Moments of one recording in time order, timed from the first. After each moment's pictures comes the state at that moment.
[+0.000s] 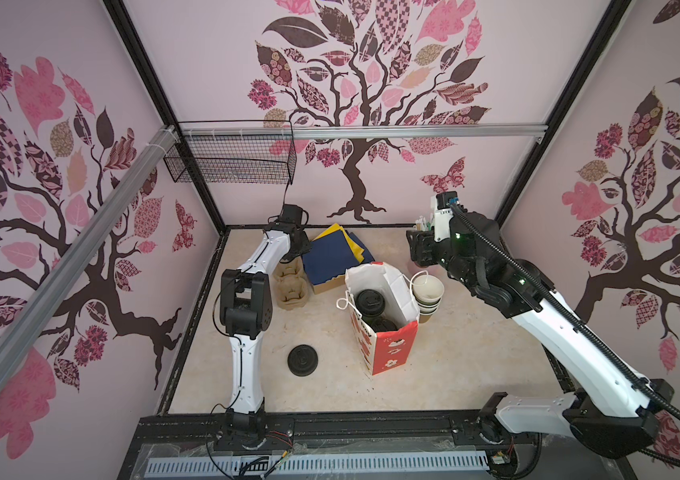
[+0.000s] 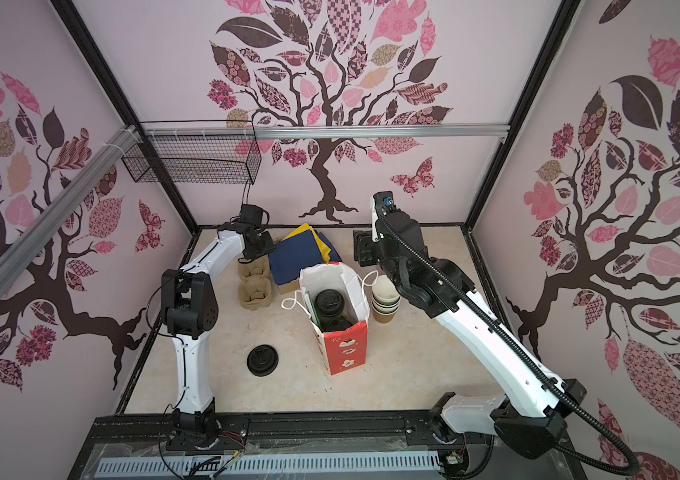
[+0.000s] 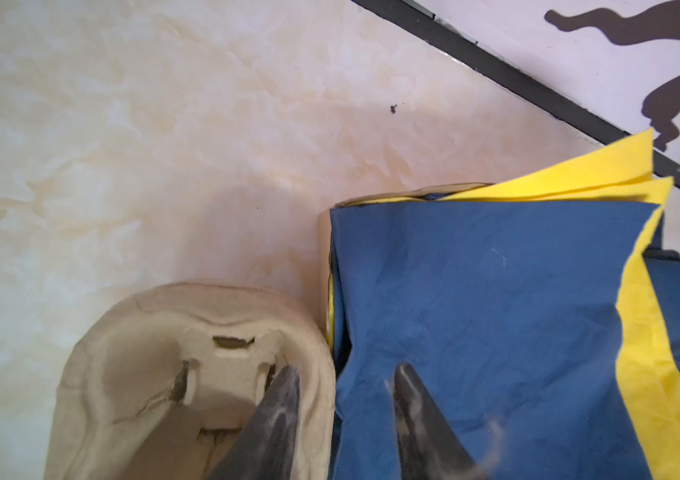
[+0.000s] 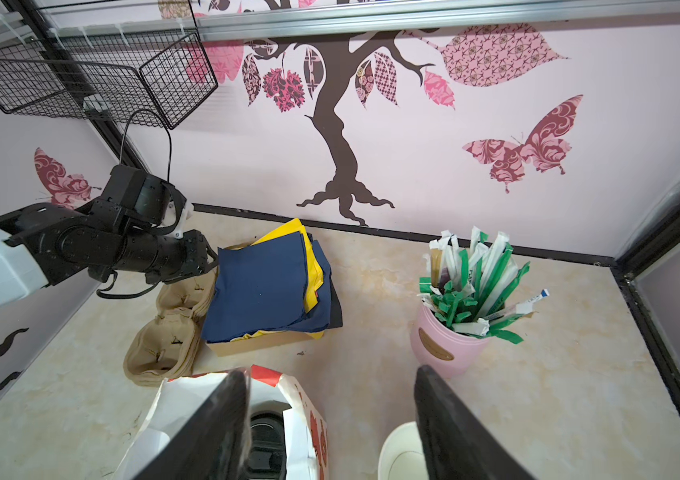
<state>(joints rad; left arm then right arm) -0.15 2.22 1.96 -0.75 -0.10 -0.52 0.70 1.28 1.60 -0.68 0.38 0.25</state>
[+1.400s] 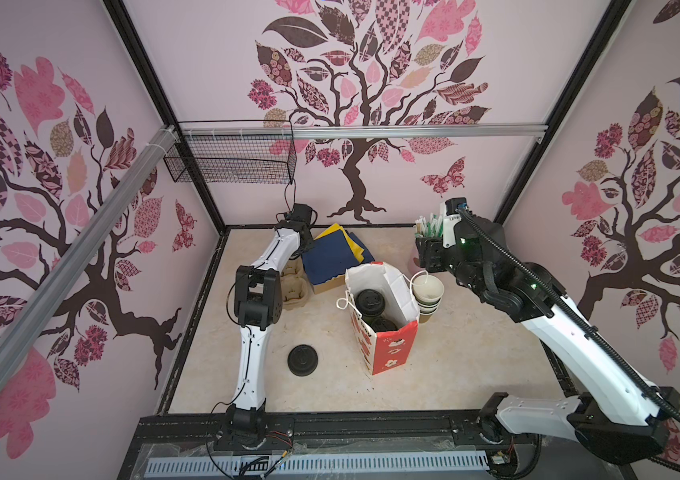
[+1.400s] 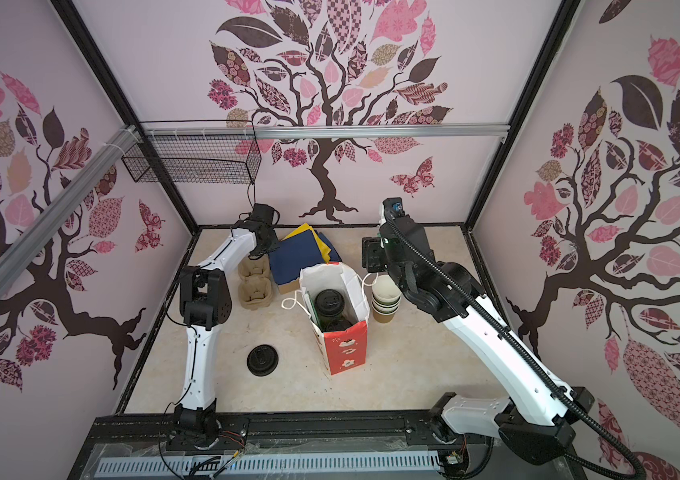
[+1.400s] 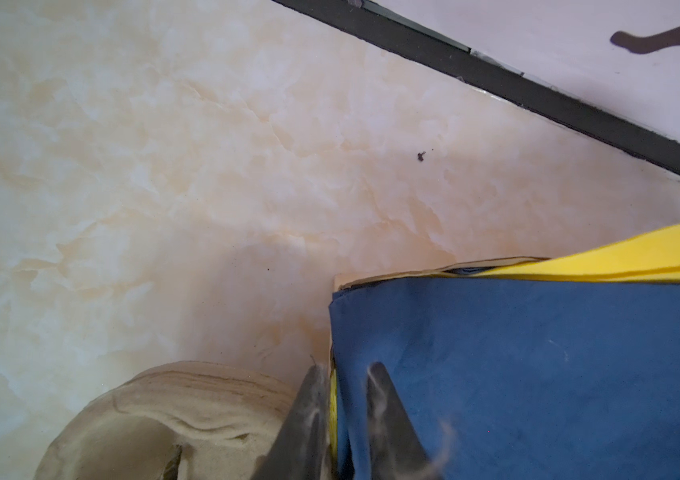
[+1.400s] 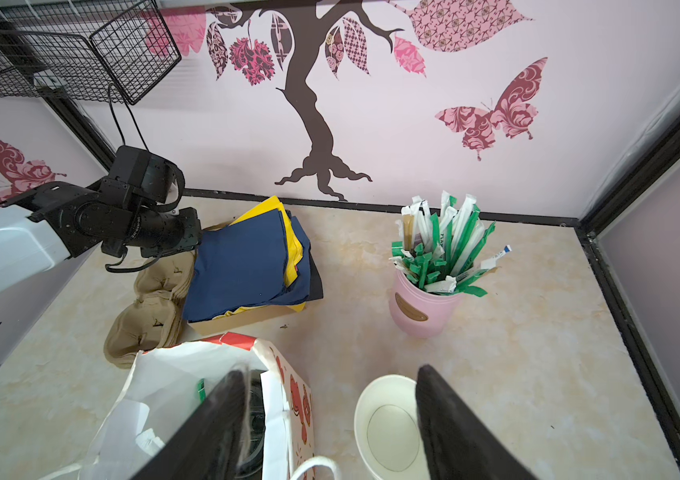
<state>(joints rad) -0.19 2.38 2.15 -0.81 -0.27 -0.50 0.70 1.24 1.60 -0.80 0.43 0.31</state>
